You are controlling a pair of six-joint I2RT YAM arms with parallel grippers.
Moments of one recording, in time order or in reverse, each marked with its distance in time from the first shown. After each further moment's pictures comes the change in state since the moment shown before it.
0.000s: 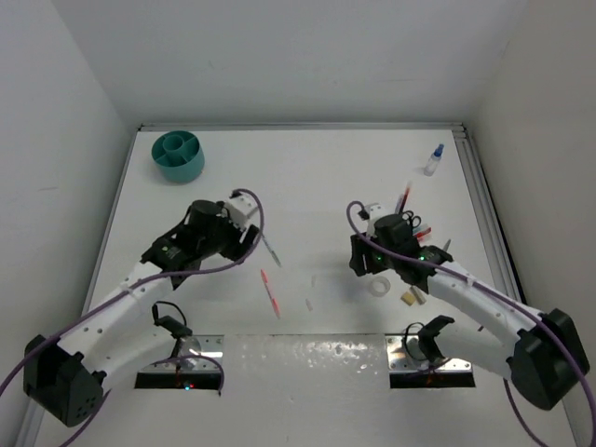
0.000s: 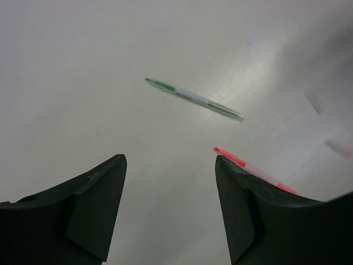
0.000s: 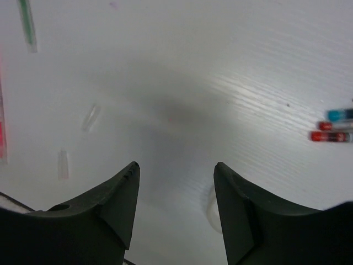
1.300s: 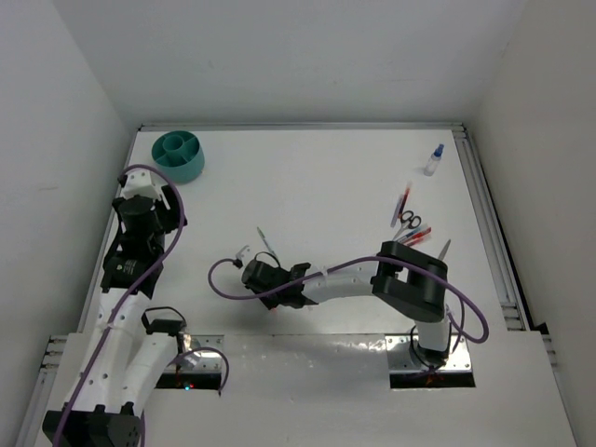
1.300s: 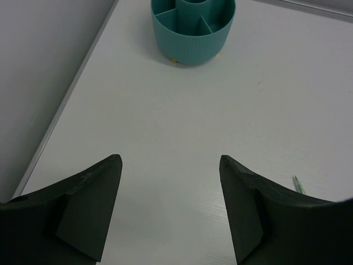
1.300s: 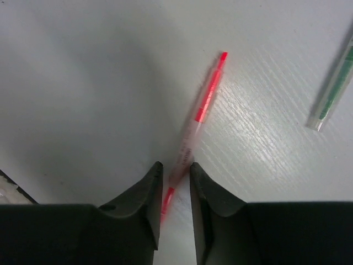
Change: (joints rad) left arm 0.484 -0.248 0.032 0.039 -0.439 -0.372; right arm 0.723 0.922 0.573 0.198 0.261 0.088
